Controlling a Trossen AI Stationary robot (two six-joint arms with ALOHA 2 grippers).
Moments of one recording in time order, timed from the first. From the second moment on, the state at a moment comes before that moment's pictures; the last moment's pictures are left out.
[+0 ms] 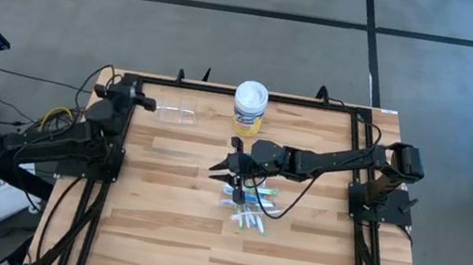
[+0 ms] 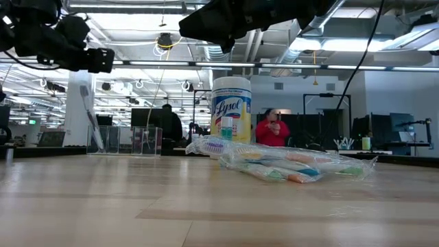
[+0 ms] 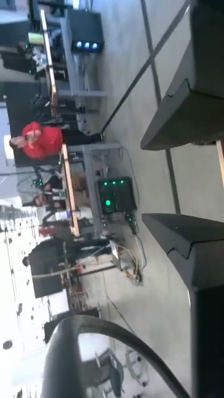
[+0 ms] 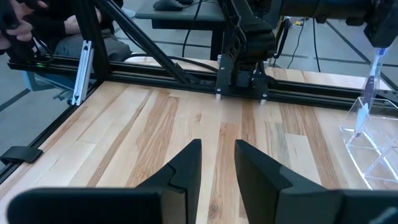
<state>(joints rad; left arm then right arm) 0.46 0.44 0.16 0.38 -1.05 0.20 0.06 1.72 1.14 0.26 -0.10 -0.06</state>
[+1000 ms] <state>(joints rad) -0.04 0.68 0.16 0.43 -0.27 -0.09 0.07 1.72 1.14 -0.04 -0.10 -0.05</state>
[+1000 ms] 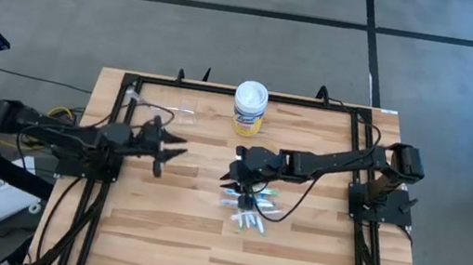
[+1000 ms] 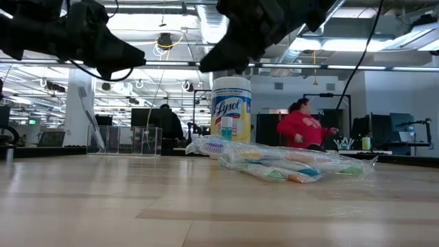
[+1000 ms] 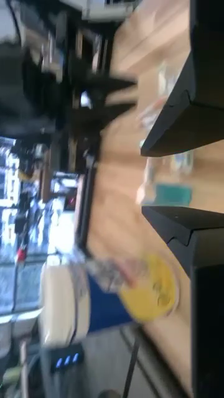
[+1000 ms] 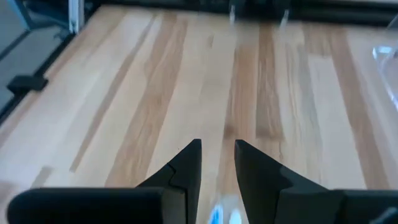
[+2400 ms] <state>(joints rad) -0.22 1.05 0.16 0.79 -0.28 -0.14 0.04 1.85 1.14 -0.32 -0.08 -0.06</state>
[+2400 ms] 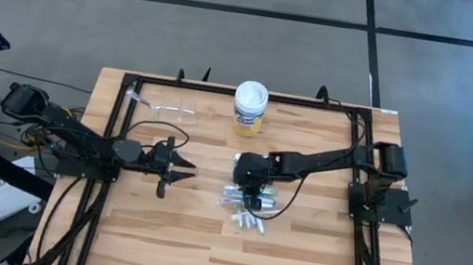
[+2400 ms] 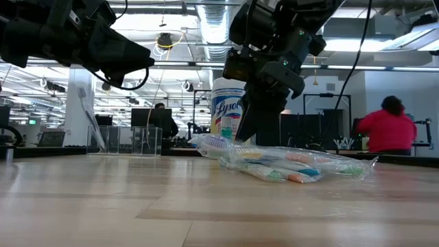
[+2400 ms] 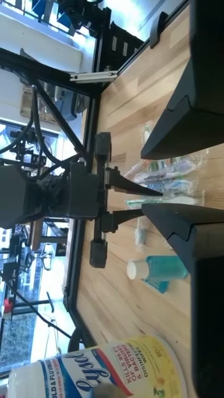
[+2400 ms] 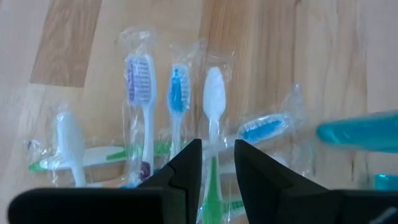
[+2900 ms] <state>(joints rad) -0.22 1.05 0.16 0.79 -0.28 -0.15 0.02 1.85 1.14 -0.37 -0.08 -0.08</state>
